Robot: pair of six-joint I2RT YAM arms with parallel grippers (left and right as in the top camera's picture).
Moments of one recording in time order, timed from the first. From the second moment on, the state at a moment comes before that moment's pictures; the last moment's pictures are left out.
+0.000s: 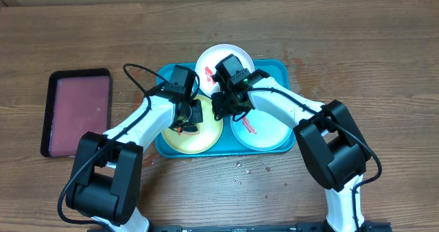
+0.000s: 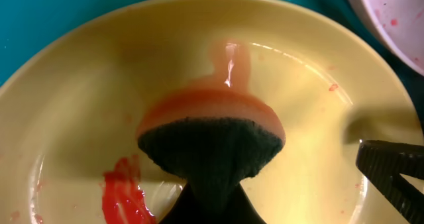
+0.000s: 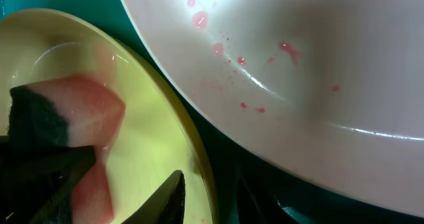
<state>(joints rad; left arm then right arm) -0.31 1.79 1.05 -0.58 0.05 -0.44 0.60 2.12 1.47 -0.60 -0.30 0.38</state>
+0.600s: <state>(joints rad) -0.31 1.79 1.11 -0.75 -0.30 -0.44 0.60 2.12 1.47 -0.61 -0.30 0.38</state>
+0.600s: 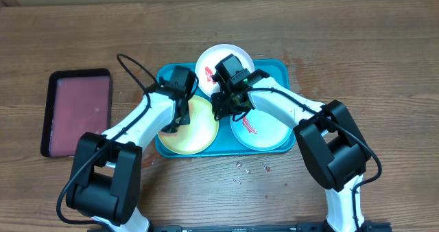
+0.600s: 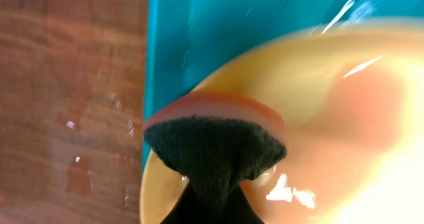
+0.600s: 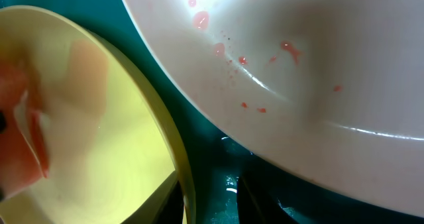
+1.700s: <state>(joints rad) -0.32 1.81 1.07 -0.67 -0.05 -0.41 0.60 2.12 1.47 -0.61 -0.30 0.38</state>
